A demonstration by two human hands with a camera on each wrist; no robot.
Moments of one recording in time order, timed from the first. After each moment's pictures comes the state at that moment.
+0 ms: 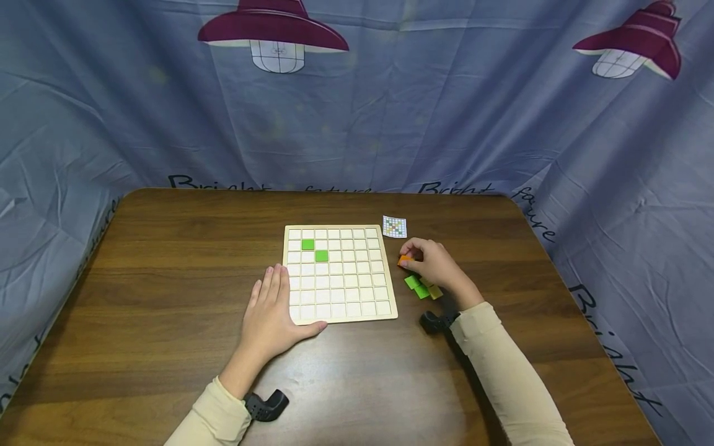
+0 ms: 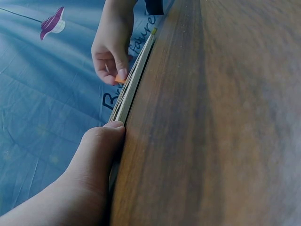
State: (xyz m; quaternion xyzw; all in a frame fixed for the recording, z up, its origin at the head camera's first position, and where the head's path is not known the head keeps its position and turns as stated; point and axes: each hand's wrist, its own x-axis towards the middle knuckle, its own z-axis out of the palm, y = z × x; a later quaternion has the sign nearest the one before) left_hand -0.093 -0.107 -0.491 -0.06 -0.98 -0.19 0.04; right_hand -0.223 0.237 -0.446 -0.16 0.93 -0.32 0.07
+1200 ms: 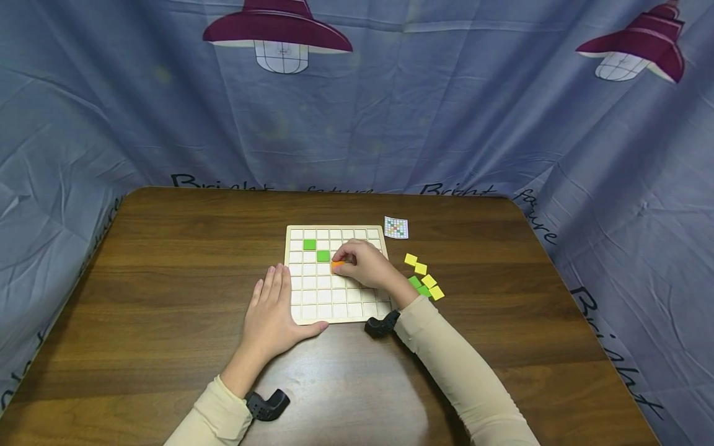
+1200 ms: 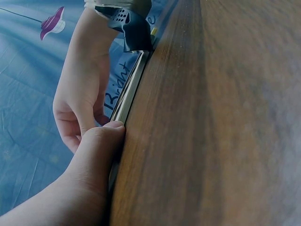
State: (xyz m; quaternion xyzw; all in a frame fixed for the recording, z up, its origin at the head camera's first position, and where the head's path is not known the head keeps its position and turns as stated) left_hand -0.092 -0.107 -0.490 -0.06 -0.98 -0.20 0.04; right_hand -0.217 0.111 -0.450 -0.27 0.90 -0.33 0.10
